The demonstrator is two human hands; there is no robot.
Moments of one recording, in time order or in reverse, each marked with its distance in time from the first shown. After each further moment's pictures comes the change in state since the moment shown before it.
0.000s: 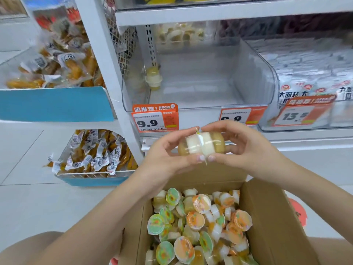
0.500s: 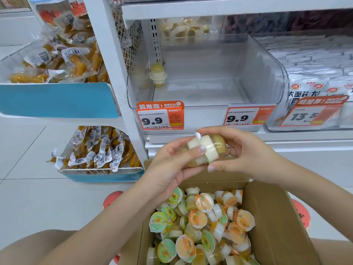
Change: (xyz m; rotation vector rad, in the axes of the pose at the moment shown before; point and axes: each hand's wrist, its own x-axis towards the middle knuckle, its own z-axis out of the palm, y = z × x) left_hand -0.005 -0.005 0.006 -0.304 0.067 -0.170; right_hand 0.009 0.005 0.008 -0.019 -0.121 0.039
